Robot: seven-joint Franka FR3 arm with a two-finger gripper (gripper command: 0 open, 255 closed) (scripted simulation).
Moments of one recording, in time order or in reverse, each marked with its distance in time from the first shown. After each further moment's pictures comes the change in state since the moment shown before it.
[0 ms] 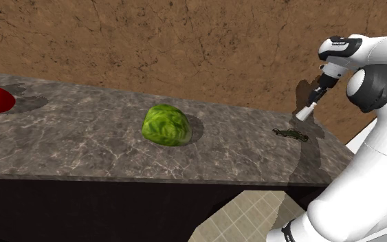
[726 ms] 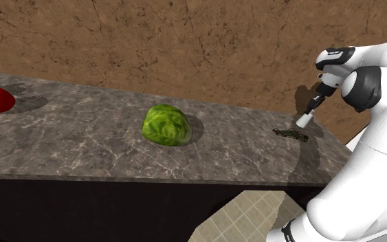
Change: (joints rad) arm -0.039 0.050 -0.003 -0.057 0.035 0.090 -0.064
